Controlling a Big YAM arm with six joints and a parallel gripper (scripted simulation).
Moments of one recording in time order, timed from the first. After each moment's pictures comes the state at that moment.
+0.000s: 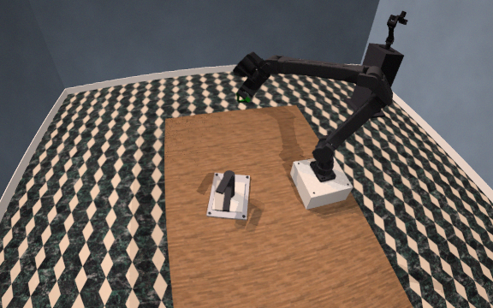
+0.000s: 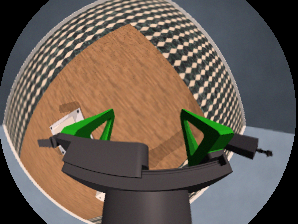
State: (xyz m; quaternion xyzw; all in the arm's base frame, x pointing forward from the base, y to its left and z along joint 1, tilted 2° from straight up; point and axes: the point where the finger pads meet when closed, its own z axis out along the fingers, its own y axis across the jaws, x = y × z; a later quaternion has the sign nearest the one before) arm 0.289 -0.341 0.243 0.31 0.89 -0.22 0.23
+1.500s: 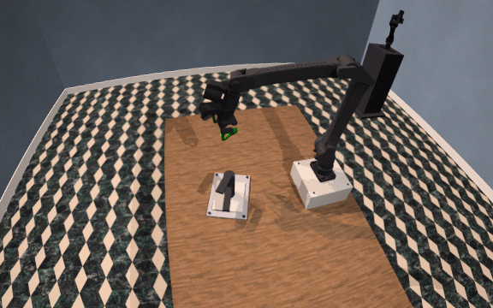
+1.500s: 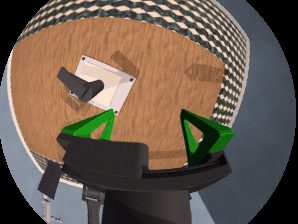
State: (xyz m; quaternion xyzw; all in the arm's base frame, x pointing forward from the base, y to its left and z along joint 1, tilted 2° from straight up) arm 0.435 -0.165 0.192 -0.10 0.98 -0.11 0.12
